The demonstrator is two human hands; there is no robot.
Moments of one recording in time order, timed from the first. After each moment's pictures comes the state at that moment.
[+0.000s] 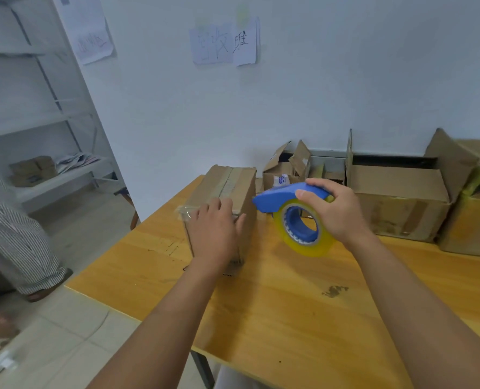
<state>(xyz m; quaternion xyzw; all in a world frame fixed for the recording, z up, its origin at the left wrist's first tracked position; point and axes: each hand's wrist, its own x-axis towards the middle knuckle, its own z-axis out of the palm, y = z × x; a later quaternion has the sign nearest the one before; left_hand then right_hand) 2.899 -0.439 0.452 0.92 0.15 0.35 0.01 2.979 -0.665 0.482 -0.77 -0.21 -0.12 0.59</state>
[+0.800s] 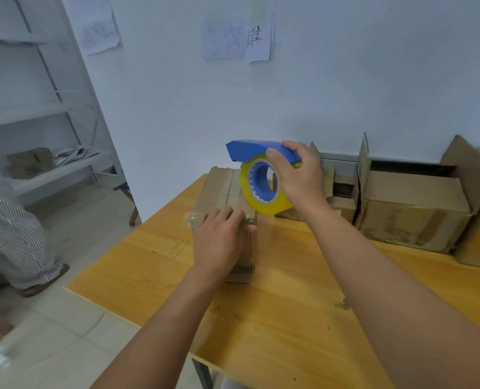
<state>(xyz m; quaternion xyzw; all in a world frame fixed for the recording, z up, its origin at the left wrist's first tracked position) 2.887 -0.417 0.448 0.91 0.02 0.41 0.05 2.990 -0.558 0.533 -0.71 -0.21 -0.16 0.65</state>
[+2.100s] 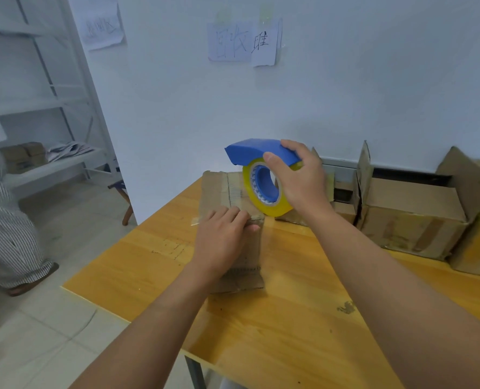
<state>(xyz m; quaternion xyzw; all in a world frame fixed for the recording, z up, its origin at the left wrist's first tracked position) 2.896 -0.398 0.448 0.90 -0.07 0.43 0.00 2.976 -0.551 0.542 -0.74 -0.23 -0.20 0.60</state>
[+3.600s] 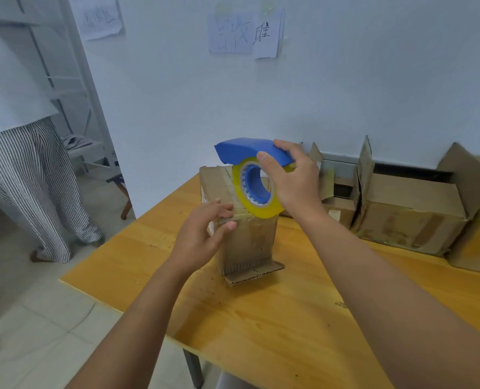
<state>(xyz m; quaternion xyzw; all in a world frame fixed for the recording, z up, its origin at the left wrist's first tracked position) 2.867 -0.366 0.444 0.86 -0.06 0.33 0.38 2.968 -0.542 0.531 -0.72 -0.25 -0.17 0.63</state>
